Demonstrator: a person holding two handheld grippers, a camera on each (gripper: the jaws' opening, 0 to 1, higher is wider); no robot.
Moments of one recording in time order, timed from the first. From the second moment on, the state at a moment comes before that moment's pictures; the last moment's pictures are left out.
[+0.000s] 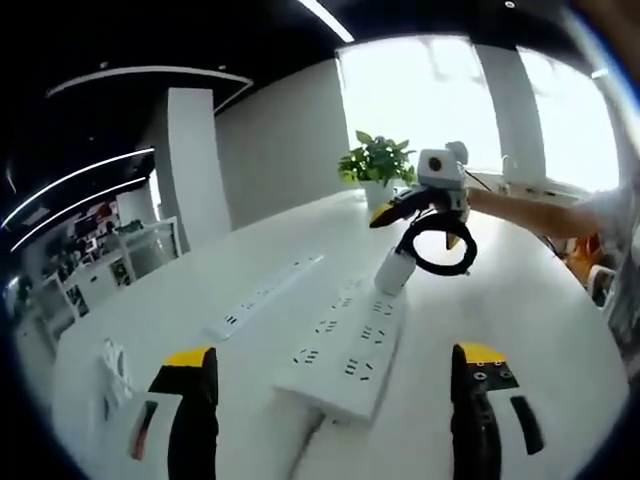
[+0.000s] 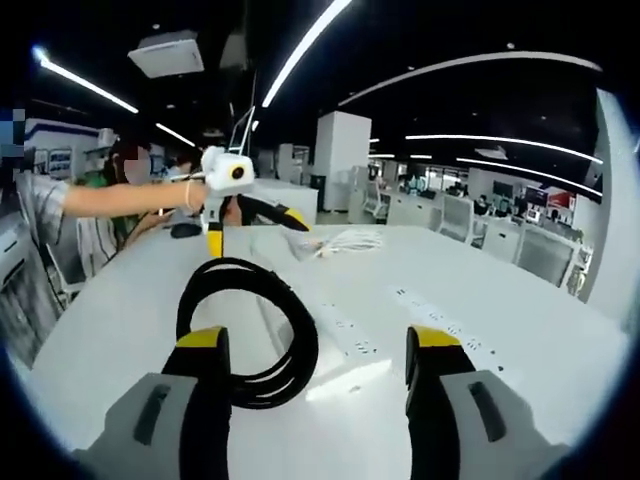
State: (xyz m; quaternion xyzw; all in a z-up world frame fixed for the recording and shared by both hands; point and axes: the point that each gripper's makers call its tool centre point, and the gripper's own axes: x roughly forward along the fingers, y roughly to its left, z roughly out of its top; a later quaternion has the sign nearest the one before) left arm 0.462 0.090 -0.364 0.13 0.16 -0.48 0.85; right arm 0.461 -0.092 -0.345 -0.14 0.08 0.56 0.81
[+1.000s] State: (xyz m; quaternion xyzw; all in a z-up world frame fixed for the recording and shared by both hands) left arm 0.444 0.113 -0.366 0.12 0.14 -0.42 0.89; right arm 0.457 -0.123 -0.344 -0.10 0.06 0.49 0.86
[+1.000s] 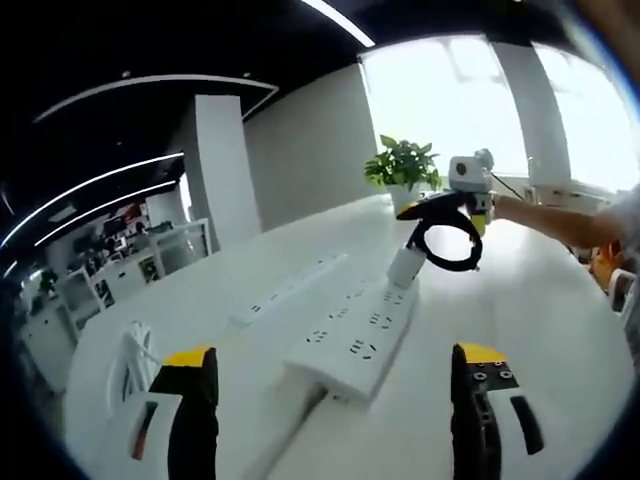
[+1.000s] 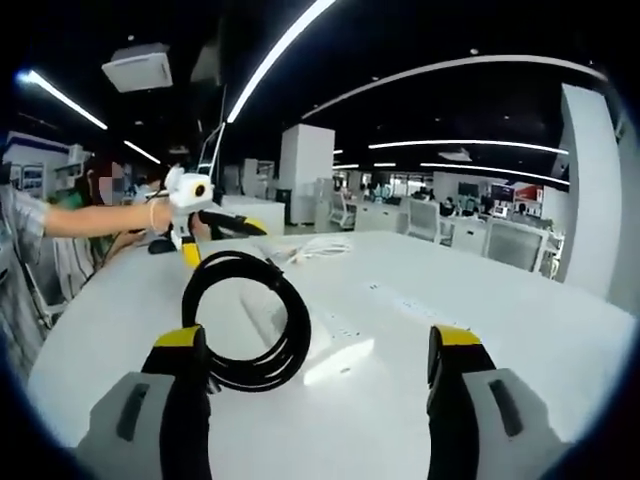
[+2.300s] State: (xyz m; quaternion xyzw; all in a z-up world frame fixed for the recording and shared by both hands) left arm 0.398 0.147 -0.323 0.05 0.07 -0.30 0.95; right arm 0.406 -0.158 -0.328 -0.10 0.03 0.41 0.91
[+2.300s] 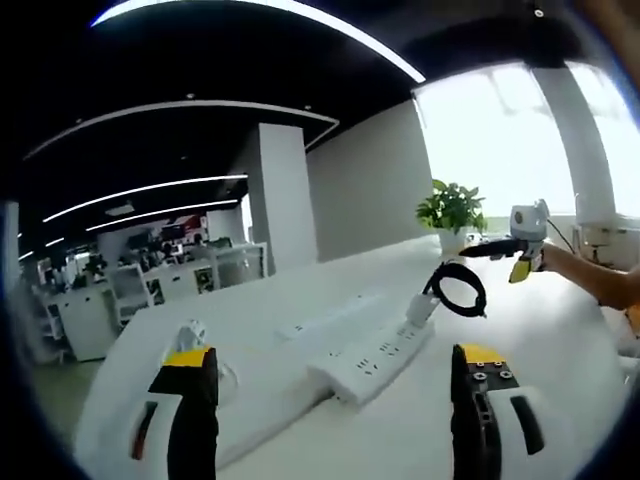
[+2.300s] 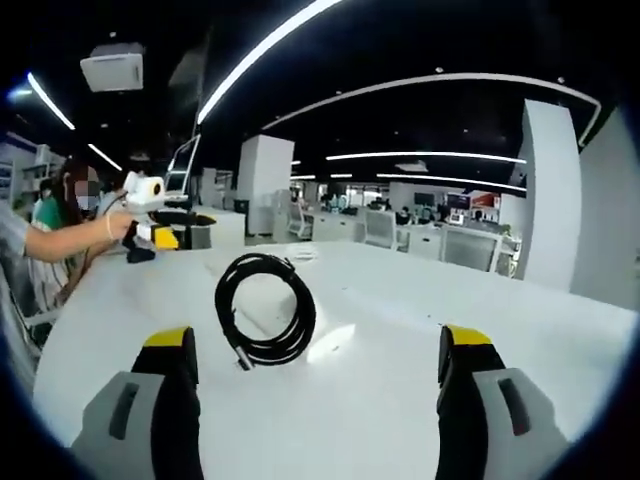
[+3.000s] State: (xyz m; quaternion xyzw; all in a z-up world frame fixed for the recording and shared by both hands) left arm 0.364 0.151 -0.321 0.06 0.04 -0.28 0.96; right arm 0.387 -0.173 -0.306 -0.07 -0.01 0.34 0.94
